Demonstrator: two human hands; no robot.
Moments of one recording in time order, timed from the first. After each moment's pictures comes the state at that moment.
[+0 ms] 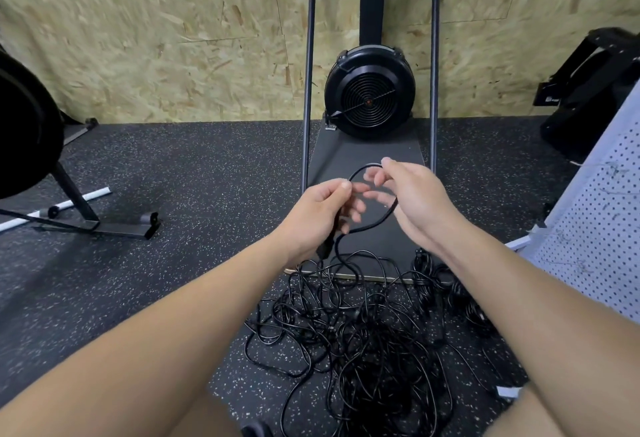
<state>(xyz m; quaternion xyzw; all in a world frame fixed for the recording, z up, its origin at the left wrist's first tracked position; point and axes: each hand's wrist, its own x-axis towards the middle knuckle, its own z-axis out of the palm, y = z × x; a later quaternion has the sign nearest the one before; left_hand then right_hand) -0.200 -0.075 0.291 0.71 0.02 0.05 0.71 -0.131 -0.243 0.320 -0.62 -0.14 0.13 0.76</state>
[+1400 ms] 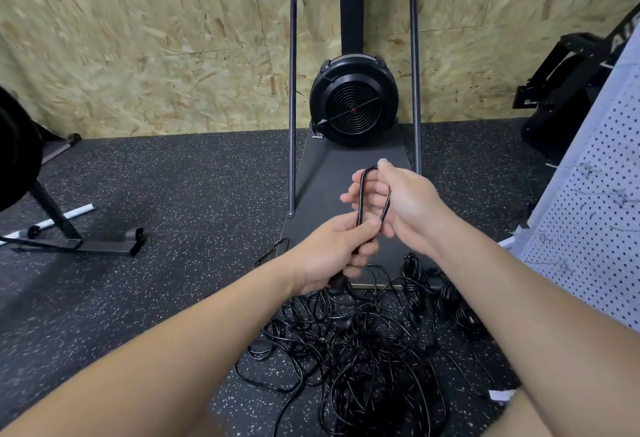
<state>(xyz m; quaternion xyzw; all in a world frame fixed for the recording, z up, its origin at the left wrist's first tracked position) -0.216 -0.127 0.303 0.69 -0.03 -0.14 0.71 -0.125 -0.263 0.329 -0.61 -0.12 0.21 0.75</state>
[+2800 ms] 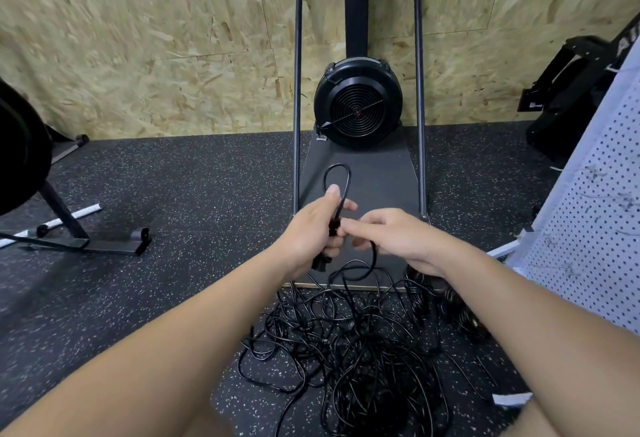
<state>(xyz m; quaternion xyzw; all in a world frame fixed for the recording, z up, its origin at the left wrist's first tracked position) -0.202 -0.096 0.301 0.68 0.09 0.00 0.73 -0.132 -0.274 0.296 -0.81 -0.20 0.28 0.48</state>
